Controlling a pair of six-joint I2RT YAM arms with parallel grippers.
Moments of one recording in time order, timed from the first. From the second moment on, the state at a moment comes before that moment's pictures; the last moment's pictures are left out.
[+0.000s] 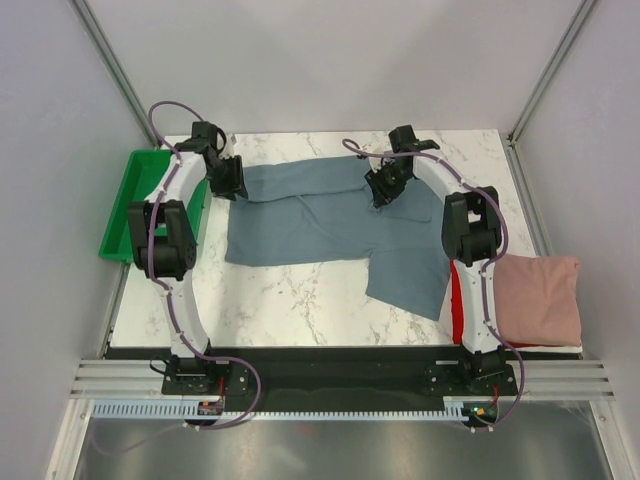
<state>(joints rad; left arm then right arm) 0.00 2.10 1.79 -0.80 0.24 -0.09 0.23 2.37 2.03 -0.82 -0.40 -0.52</state>
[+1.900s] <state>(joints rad) -0.29 2.44 2.07 -0.79 0.63 -0.06 -0.03 2.26 1.89 -1.09 -0.35 -0.53</state>
